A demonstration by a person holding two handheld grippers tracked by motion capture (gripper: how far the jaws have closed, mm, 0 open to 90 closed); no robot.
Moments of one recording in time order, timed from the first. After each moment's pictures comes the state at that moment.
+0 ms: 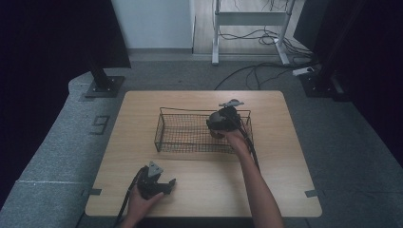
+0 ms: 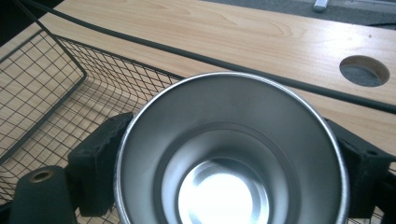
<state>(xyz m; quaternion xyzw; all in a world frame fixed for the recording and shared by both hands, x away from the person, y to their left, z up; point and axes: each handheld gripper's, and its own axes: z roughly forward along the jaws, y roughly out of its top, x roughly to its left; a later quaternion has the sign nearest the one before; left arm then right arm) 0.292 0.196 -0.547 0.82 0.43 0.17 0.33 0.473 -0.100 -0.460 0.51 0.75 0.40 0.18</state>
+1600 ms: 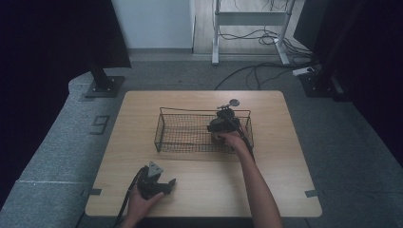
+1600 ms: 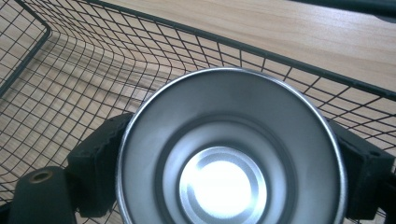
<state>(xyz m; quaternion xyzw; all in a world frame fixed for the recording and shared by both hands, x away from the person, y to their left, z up) 0.293 0.196 -0.547 0.82 0.43 0.17 0.33 0.489 -0.097 -0.482 0.54 0.77 0.32 0.12</state>
